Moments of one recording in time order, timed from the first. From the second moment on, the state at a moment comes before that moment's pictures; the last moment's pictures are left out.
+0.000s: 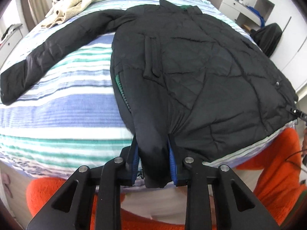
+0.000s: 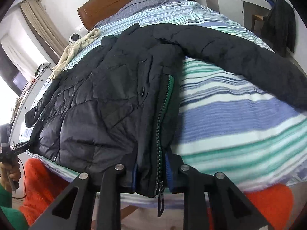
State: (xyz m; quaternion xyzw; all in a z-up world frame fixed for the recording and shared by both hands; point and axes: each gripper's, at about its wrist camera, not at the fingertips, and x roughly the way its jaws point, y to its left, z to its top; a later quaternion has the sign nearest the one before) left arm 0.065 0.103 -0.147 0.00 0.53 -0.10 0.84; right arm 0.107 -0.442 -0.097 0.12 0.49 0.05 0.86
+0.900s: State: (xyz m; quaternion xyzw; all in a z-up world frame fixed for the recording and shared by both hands) left arm 0.059 0.072 -0.030 0.02 0.31 0.00 0.95; right arm 0.081 -0.503 -0.037 0.14 0.37 -0.11 0.91
